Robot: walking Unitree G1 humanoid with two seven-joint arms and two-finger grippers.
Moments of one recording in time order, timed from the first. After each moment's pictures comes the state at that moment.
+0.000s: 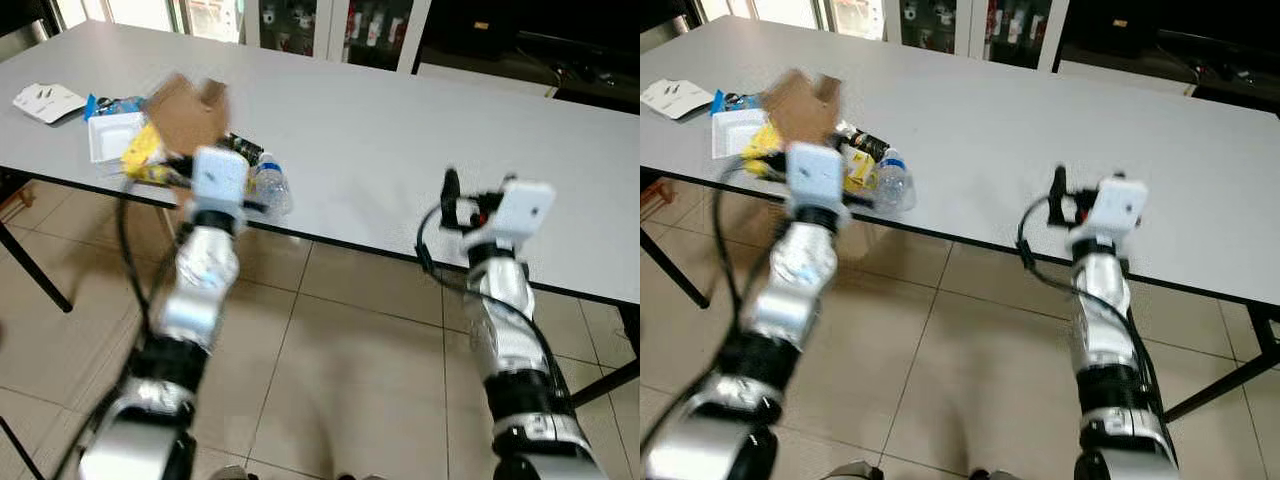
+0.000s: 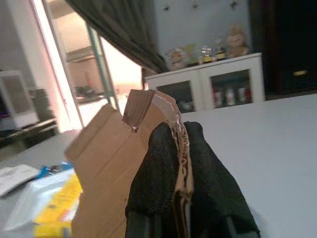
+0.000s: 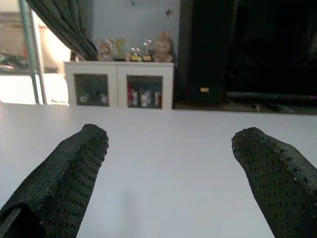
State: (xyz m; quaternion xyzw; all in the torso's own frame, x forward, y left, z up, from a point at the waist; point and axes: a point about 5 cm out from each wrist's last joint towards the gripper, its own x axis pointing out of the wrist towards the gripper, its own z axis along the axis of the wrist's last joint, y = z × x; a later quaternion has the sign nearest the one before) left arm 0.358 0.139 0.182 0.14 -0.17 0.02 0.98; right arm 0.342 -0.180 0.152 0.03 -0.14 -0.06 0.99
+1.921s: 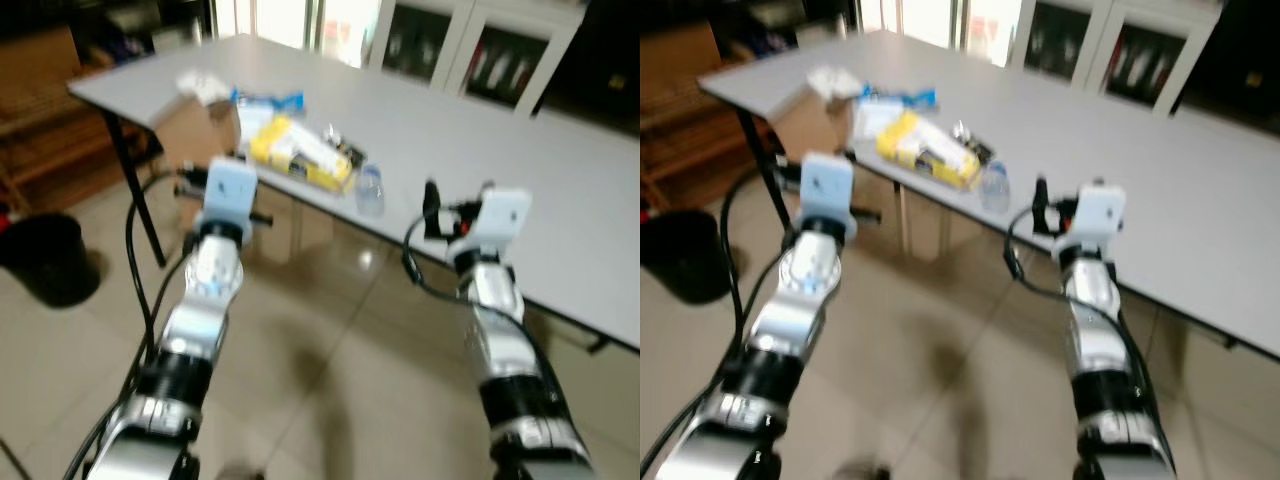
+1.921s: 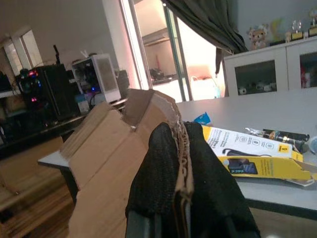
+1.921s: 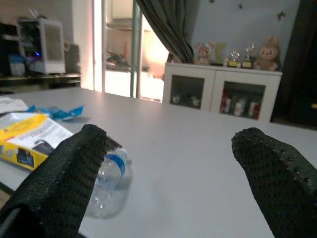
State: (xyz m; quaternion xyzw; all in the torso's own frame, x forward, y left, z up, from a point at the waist) left arm 0.352 0.133 0.186 0.16 -0.16 0.01 0.97; right arm 0.342 -0.166 0.147 0.02 -0.12 -0.02 0.99
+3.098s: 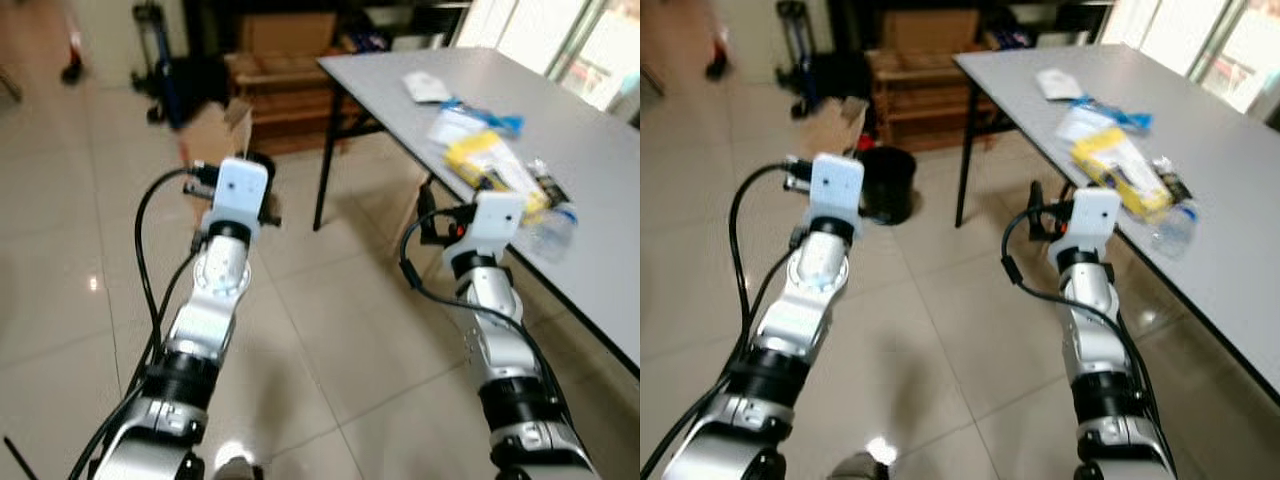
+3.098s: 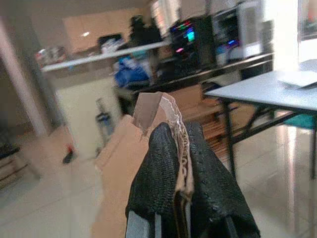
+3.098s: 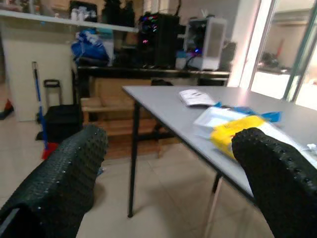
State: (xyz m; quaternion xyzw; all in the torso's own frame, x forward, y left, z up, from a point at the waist) left arm 0.351 0.134 0.180 0.17 -0.14 0.01 0.98; right arm 0.341 -0.156 0.144 0.02 -0.11 0.01 0.99
